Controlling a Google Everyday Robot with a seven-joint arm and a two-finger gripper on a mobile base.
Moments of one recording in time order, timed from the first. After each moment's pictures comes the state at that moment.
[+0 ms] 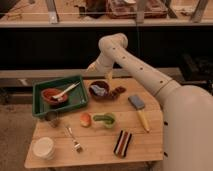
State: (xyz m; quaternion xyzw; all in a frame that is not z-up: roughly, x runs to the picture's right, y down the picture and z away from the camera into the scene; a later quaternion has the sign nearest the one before) arm -0.024 -0.088 0.802 -0.12 -0.24 -0.48 0.83
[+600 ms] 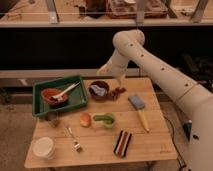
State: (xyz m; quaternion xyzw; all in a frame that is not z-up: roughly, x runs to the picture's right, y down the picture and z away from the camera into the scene) arm 0.044 -0.044 0.751 -0.18 -0.26 -0.43 0.85
